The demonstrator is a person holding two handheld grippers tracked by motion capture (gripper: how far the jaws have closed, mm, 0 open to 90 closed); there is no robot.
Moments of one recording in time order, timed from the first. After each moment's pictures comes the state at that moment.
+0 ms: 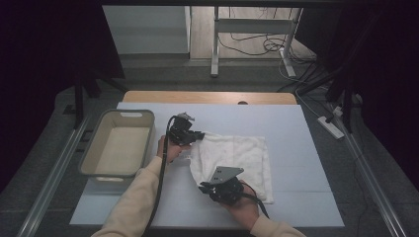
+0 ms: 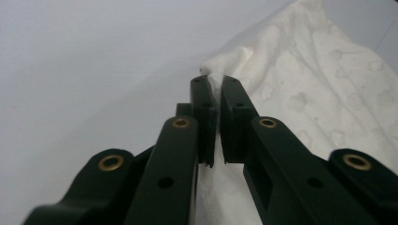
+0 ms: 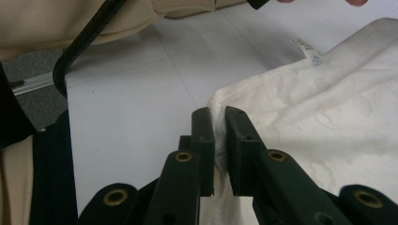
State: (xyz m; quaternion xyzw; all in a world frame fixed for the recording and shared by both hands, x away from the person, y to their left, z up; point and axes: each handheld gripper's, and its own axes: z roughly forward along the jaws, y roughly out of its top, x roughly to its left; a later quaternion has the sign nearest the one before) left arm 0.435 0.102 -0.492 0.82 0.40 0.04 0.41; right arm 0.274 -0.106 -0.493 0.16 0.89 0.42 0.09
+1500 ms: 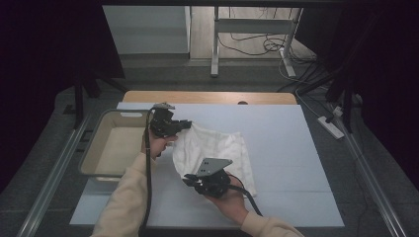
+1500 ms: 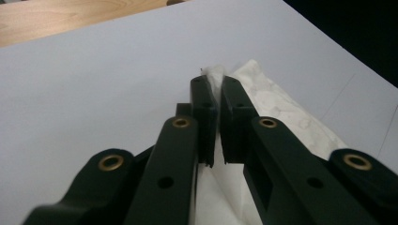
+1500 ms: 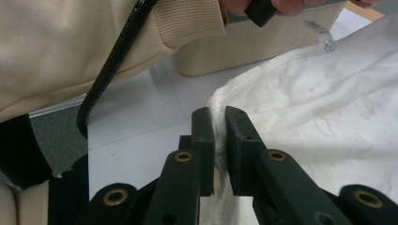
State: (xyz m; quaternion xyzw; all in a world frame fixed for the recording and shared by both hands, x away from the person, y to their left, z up) left arm 0.421 0.146 -0.451 0.78 0.43 0.06 0.46; right arm 0.280 -0.069 -0.469 0.13 0.87 0.47 0.08
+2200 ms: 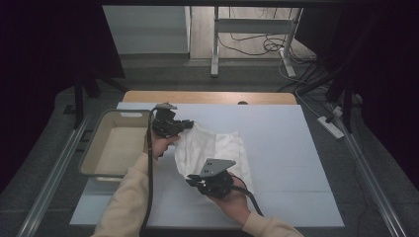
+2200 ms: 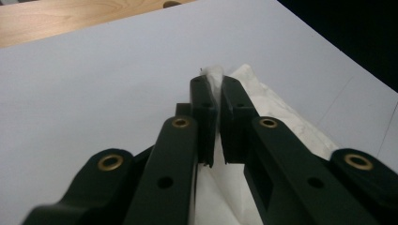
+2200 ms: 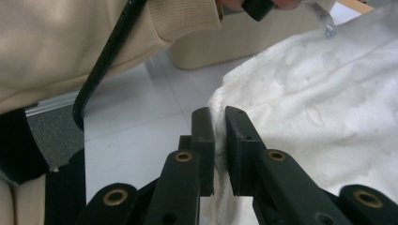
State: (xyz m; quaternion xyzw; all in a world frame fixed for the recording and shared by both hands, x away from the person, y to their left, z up) left arm 0.422 0.139 -0.451 0.78 0.42 0.06 0.46; right arm 0.280 -0.079 -0.471 0.14 0.87 0.46 0.08
